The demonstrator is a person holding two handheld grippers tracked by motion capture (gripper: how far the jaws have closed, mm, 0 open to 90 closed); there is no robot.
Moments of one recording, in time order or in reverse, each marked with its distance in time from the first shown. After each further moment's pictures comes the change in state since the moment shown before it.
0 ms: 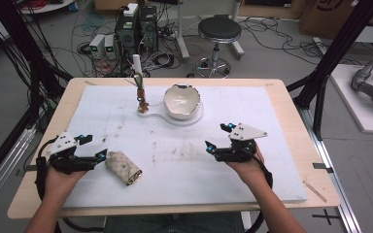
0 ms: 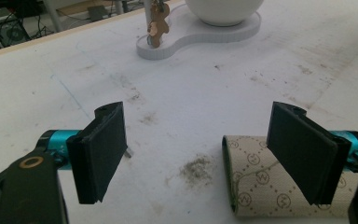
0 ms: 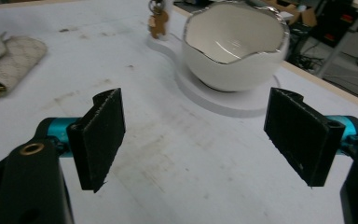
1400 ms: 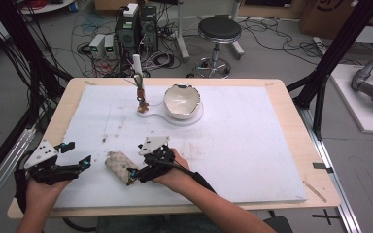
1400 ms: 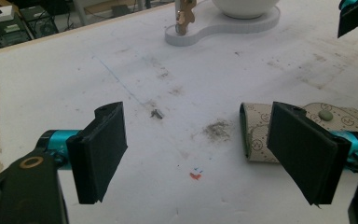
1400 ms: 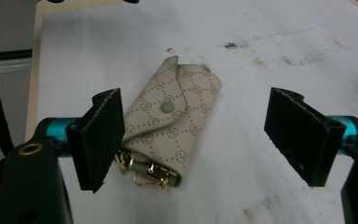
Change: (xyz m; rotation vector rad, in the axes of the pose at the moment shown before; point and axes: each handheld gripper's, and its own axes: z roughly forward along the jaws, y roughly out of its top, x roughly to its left) left arm 0.004 -0.016 -0.039 -0.002 0.080 -0.015; right arm 0.149 0.061 0.130 0.115 0.387 -0.146
